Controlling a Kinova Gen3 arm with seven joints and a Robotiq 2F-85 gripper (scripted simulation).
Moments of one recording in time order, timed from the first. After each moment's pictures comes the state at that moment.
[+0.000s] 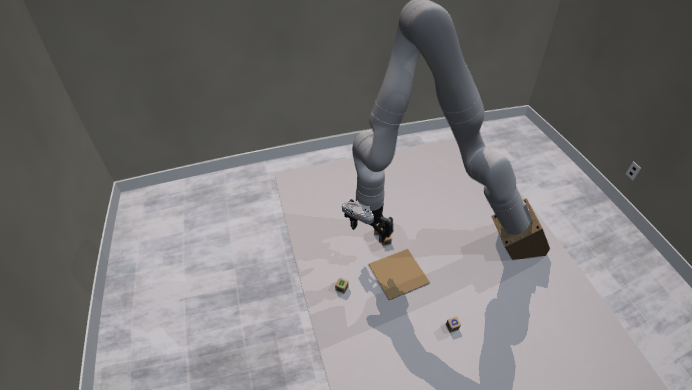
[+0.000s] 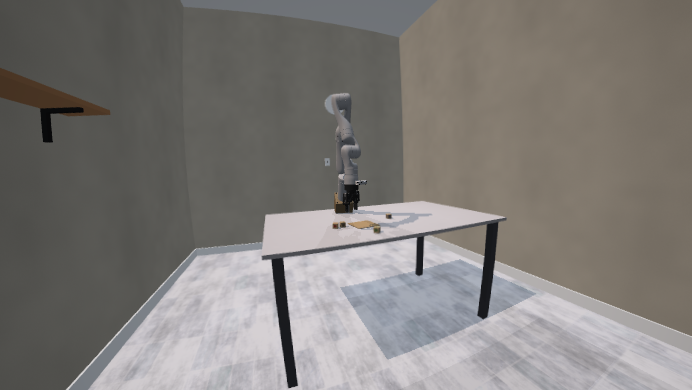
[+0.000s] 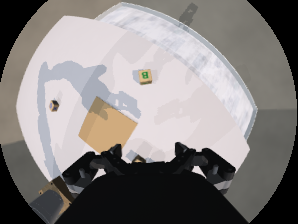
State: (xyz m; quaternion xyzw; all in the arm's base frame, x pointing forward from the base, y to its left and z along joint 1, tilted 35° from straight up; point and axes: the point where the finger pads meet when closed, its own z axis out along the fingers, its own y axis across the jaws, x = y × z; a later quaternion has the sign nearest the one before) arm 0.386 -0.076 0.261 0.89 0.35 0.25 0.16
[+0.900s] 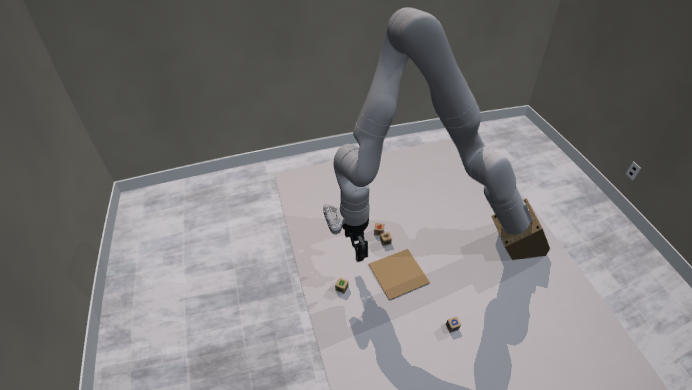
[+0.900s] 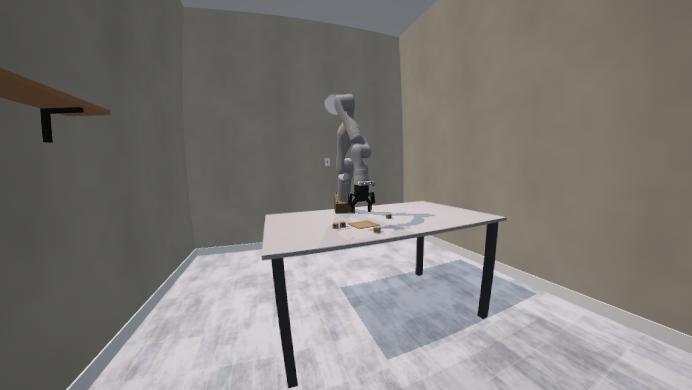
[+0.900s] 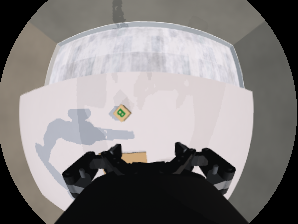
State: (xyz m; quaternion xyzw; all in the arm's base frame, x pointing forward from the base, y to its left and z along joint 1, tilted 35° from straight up) arm 0.431 -0.038 0.286 0.95 0.04 0.29 0.07
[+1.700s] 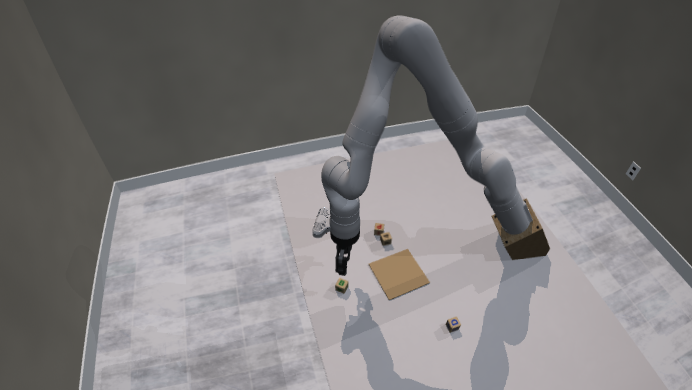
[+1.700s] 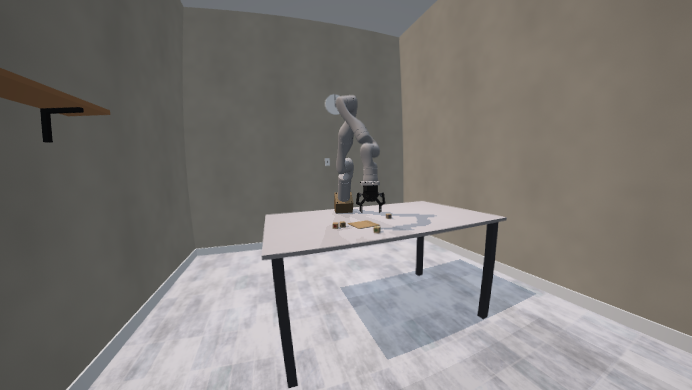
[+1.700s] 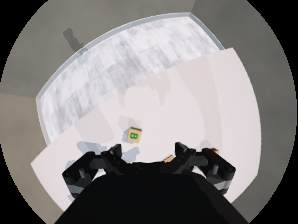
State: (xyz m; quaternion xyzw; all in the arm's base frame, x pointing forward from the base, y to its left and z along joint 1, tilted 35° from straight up) arm 0.460 0.000 0.302 0.93 -0.20 0.30 -0.01
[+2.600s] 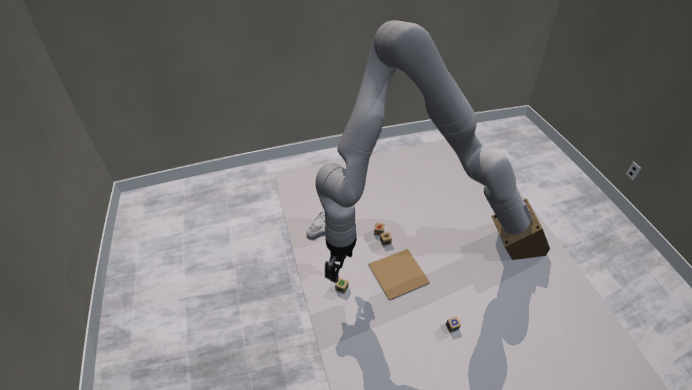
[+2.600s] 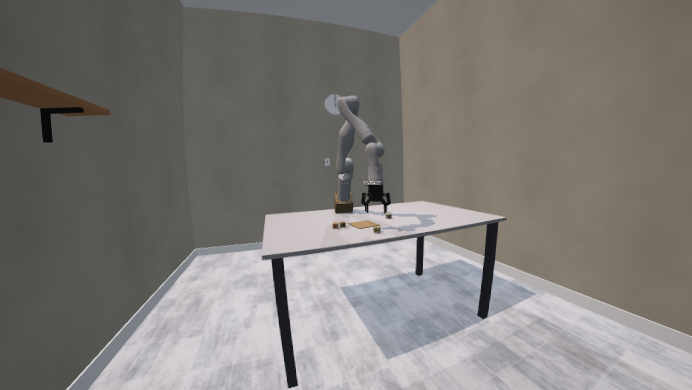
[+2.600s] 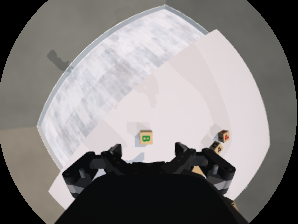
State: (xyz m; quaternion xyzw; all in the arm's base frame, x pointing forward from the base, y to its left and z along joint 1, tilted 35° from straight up) arm 0.474 0.023 0.309 0.90 -0.31 0.29 -0.05
